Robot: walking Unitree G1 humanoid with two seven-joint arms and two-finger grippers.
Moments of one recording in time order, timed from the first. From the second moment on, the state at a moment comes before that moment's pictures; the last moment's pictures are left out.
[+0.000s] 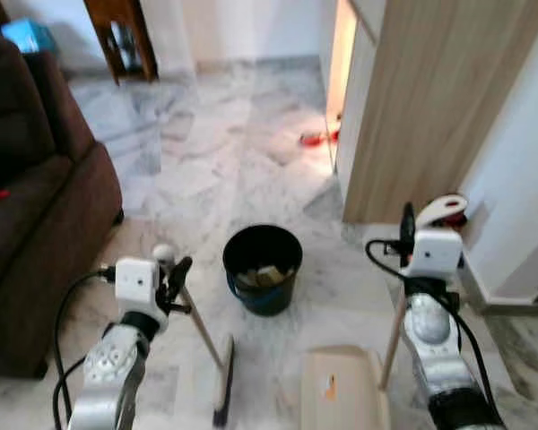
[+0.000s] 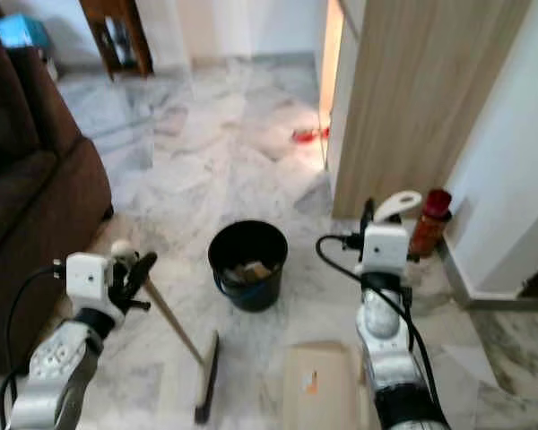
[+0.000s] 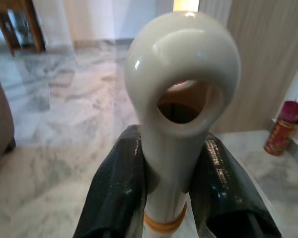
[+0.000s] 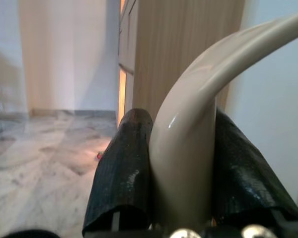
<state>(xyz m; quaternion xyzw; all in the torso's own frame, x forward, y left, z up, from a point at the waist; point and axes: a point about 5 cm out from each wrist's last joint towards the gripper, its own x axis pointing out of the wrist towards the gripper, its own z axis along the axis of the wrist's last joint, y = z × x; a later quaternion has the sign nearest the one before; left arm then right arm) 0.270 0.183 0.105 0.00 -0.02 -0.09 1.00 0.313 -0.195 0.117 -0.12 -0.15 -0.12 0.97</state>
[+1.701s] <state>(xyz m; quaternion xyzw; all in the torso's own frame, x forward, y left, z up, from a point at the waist) 0.314 0.175 0.113 0.02 -0.07 -0.08 0.99 0.310 -0.190 0.106 -0.11 -0.13 -0.13 0.98</state>
